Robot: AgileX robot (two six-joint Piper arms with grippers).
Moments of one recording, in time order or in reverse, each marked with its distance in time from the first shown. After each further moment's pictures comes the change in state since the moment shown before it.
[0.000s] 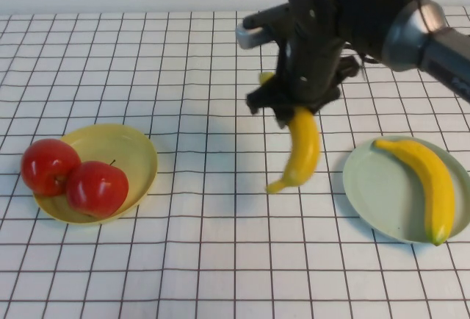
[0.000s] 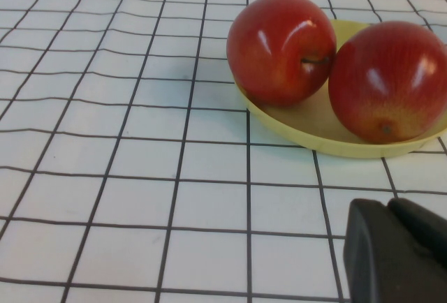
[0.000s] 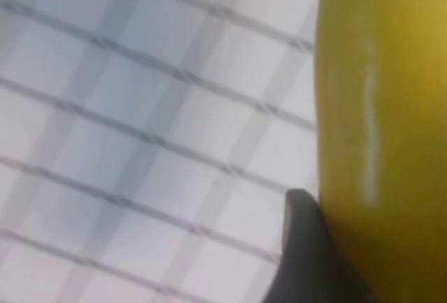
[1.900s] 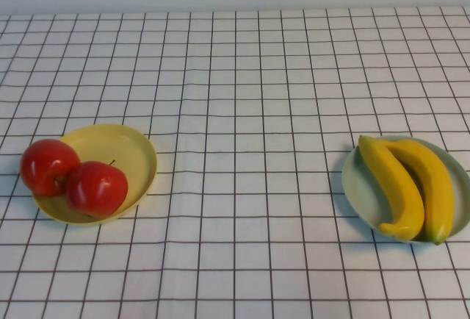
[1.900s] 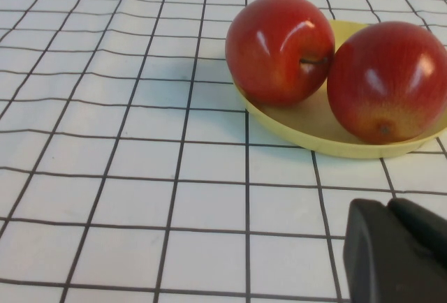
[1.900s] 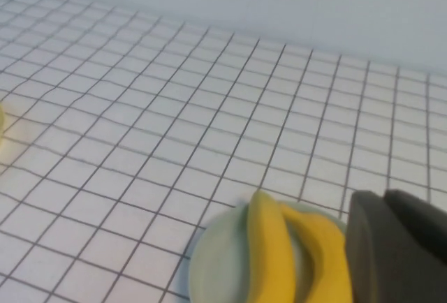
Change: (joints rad) right arm -0.229 -1.594 1.490 -0.001 -0.854 -0.159; left arm 0.000 0.000 0.000 0.000 0.000 0.000
